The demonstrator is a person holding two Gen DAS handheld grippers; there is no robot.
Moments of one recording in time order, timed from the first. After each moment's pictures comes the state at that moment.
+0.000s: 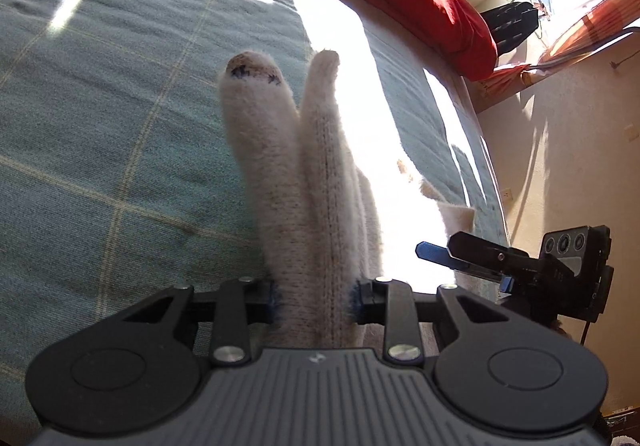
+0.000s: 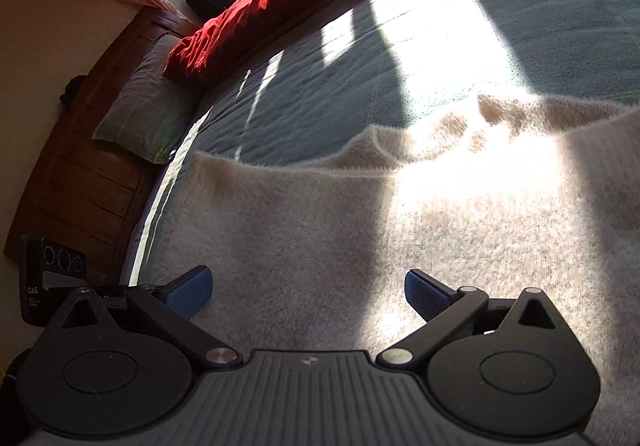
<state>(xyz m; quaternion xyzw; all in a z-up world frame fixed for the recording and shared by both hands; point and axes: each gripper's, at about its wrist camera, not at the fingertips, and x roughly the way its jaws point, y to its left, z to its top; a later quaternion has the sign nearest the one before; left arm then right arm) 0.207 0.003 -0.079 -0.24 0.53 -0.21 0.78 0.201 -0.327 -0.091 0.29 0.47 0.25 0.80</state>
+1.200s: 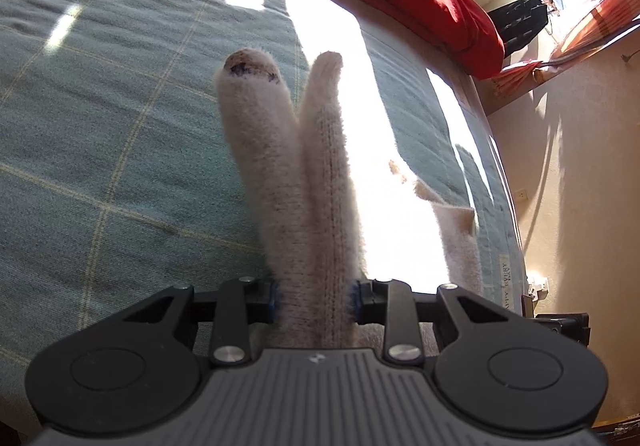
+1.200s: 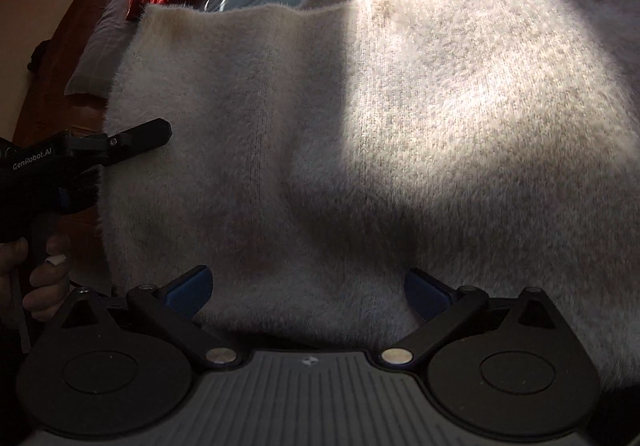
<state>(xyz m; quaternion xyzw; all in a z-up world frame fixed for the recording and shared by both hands) 0.203 -0.026 -0.056 -0.22 0.53 -0.19 0.79 0.118 -0.312 -0.125 0.31 0.57 0.24 0.72</state>
